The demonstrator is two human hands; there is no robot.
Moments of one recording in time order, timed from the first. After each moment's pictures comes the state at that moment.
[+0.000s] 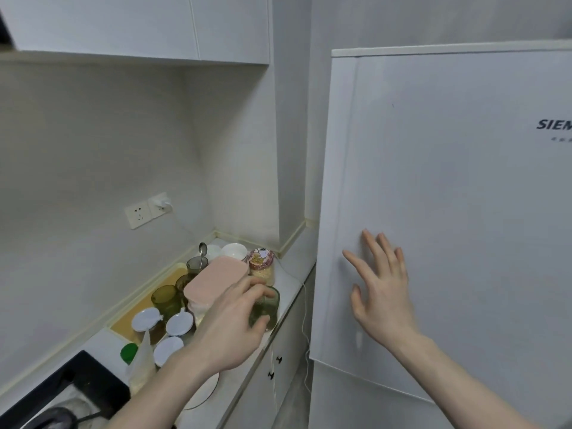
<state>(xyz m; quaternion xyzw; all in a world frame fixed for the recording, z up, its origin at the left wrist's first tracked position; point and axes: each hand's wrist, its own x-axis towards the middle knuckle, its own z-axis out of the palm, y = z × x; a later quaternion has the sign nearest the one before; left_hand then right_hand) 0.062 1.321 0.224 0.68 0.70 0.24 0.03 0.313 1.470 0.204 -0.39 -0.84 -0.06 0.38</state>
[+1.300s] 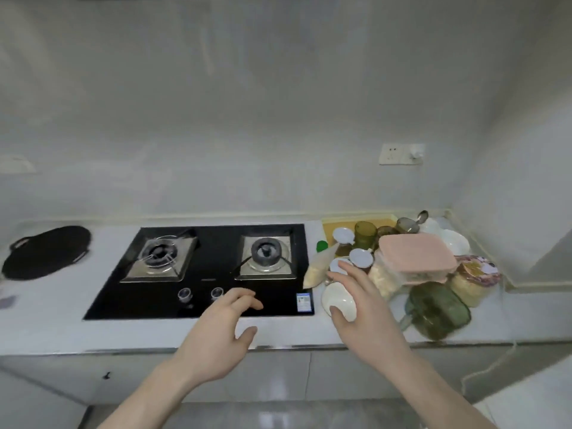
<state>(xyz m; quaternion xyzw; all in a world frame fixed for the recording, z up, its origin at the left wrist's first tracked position) 0.119 1.083 0.159 0.18 0.95 0.25 0.04 0.138 1.369 0.157 0.07 -0.93 0.34 0.11</state>
